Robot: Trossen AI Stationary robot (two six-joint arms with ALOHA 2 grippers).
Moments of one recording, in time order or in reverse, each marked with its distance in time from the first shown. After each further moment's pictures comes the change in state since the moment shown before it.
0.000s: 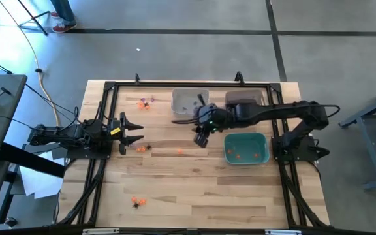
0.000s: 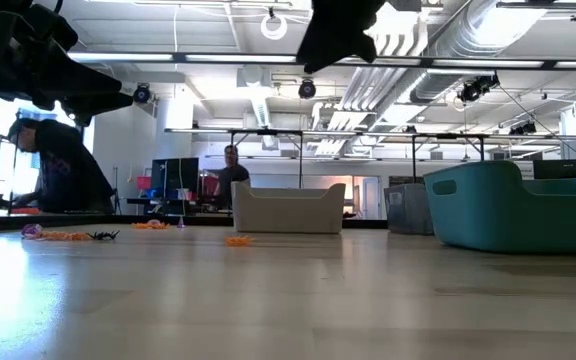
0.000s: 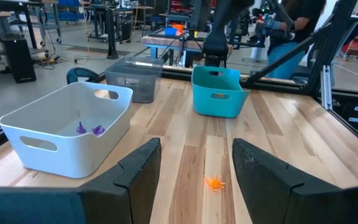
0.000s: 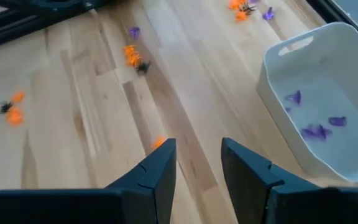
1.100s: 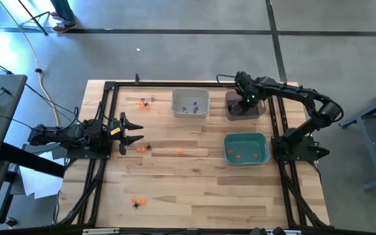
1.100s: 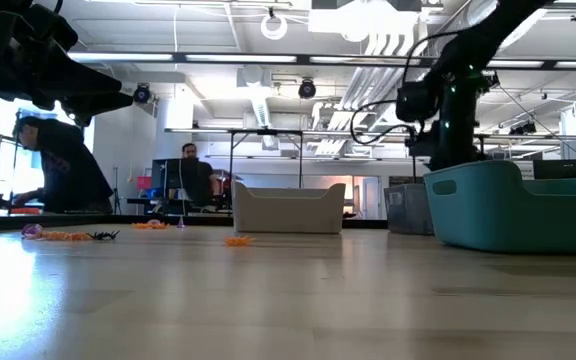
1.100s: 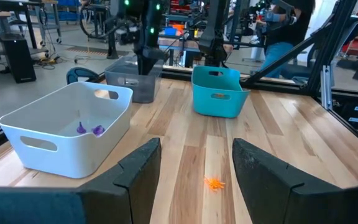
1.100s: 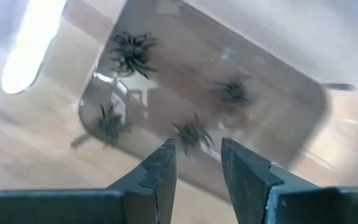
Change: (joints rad) left arm 0.000 0.000 0.000 0.000 0.000 0.000; right arm -0.795 -0.121 -0.540 -0.146 -0.131 -0.191
